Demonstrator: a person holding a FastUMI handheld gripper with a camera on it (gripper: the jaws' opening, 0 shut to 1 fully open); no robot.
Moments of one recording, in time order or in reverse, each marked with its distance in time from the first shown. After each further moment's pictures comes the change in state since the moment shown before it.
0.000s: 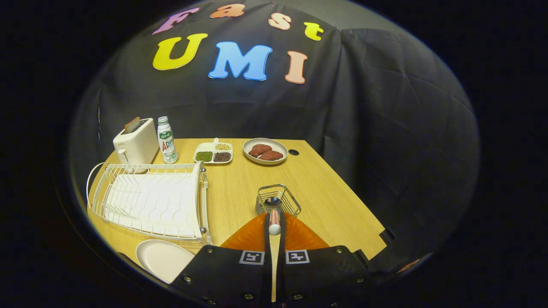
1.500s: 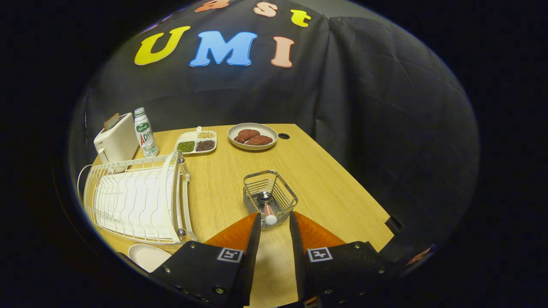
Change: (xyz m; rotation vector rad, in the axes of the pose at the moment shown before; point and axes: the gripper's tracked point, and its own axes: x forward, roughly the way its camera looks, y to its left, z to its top) arm 0.063 -0.012 -0.039 0.085 0.123 -0.074
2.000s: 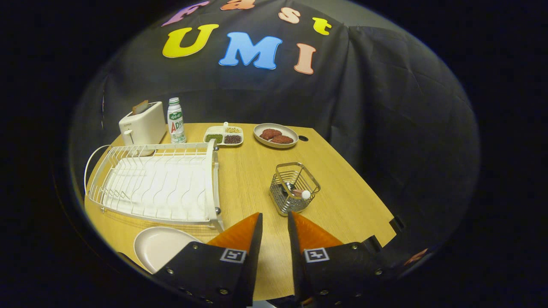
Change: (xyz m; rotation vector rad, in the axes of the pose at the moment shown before) arm -0.048 0.037 -0.016 -0.090 -0.045 0.056
